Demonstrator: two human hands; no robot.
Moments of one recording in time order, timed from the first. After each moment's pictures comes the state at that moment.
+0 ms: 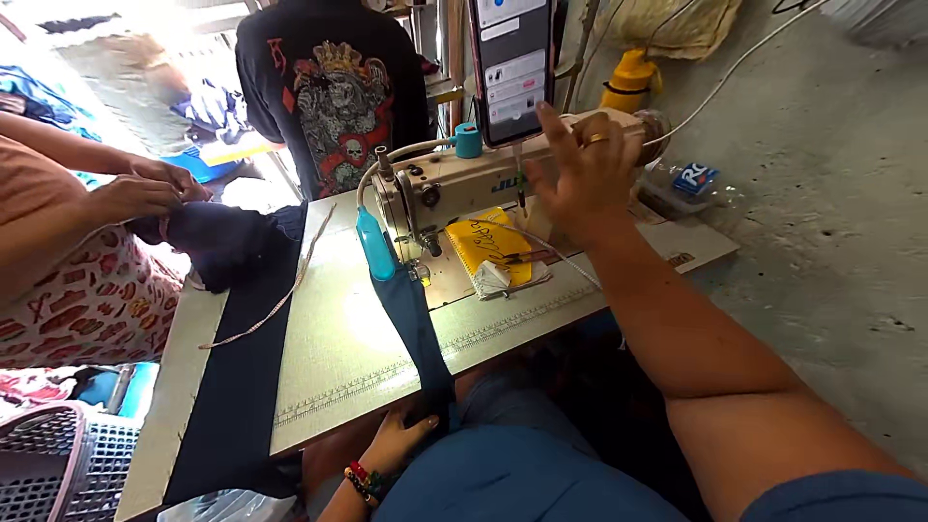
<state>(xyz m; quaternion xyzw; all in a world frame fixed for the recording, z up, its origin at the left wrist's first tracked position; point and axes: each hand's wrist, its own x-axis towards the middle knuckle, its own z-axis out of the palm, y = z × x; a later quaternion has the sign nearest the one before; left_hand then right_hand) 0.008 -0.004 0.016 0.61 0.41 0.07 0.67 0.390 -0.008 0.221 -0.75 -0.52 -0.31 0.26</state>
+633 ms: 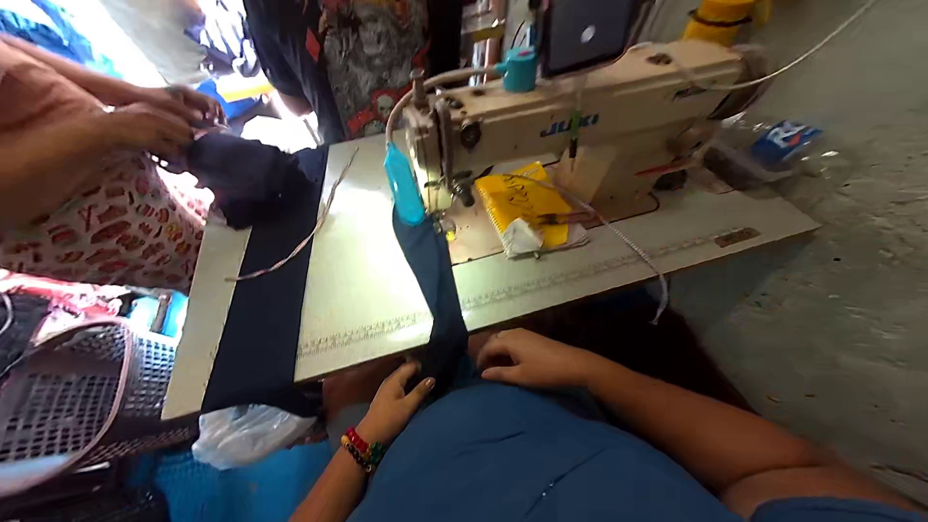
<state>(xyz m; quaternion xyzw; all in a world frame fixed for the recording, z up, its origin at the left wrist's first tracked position) -0.031 -0.021 0.017 0.71 0.37 0.13 0.58 0.255 -0.092 0.061 -0.54 -0.69 0.45 0.18</state>
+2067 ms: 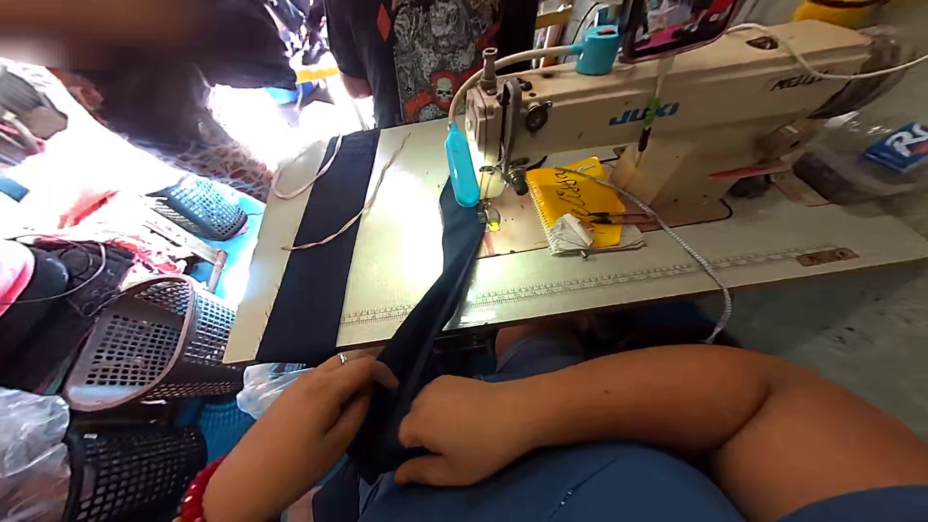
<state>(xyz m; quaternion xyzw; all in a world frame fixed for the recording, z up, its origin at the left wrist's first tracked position) -0.109 -0.025 0.183 0.92 0.30 0.15 0.21 0.114 -0.073 0.154 -0.22 -0.88 0.38 0.19</state>
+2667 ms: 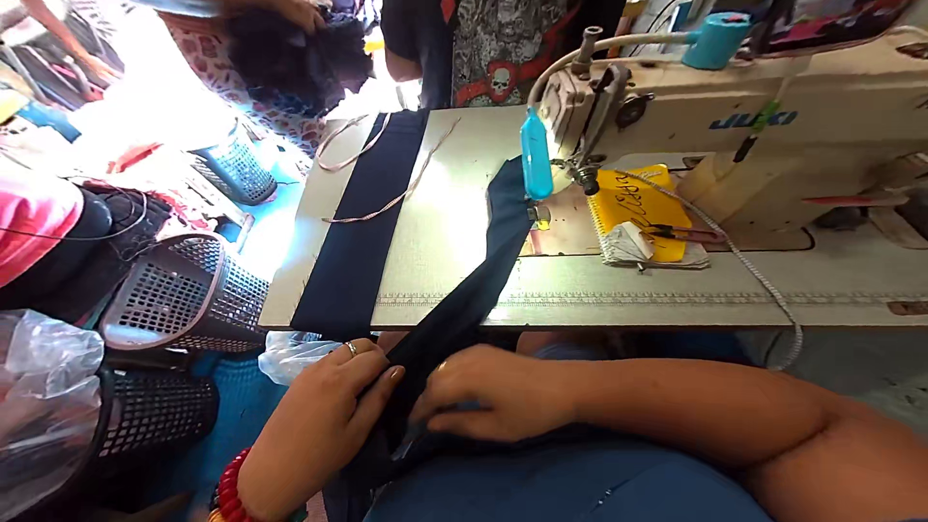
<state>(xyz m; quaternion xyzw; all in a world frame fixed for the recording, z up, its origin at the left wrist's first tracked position) -0.134 -0.036 0.168 0.89 0.39 0.20 0.15 0.113 -0.046 0.140 -0.18 -0.86 0.38 0.29</state>
